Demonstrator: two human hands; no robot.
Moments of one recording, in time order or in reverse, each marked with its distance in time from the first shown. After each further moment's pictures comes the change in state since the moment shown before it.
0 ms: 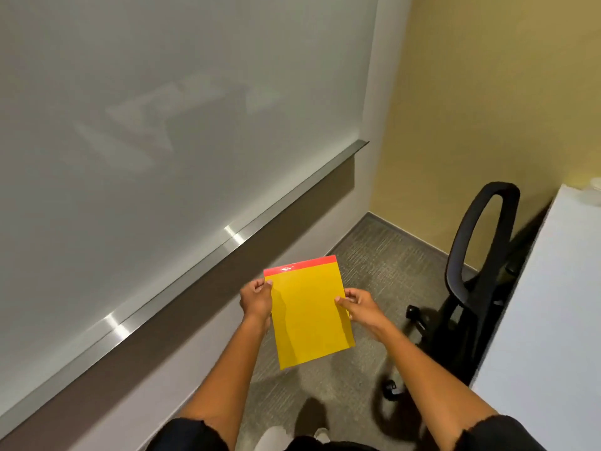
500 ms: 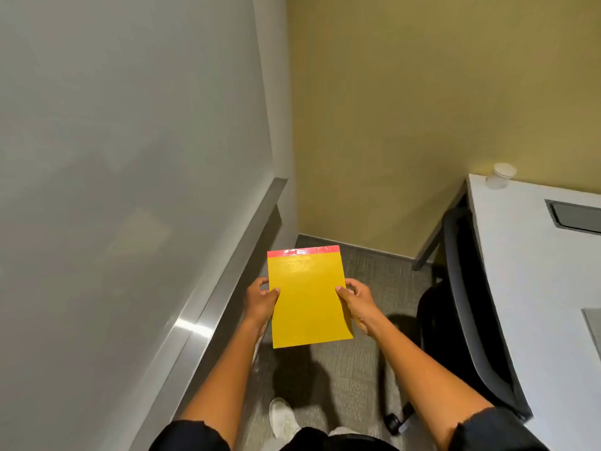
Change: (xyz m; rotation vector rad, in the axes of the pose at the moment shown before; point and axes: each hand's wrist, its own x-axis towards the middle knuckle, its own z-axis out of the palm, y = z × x) left_hand 0.211 0.136 0.215 0.407 -0.631 0.112; right_hand 0.206 -0.093 -0.106 0.349 0.576 0.051
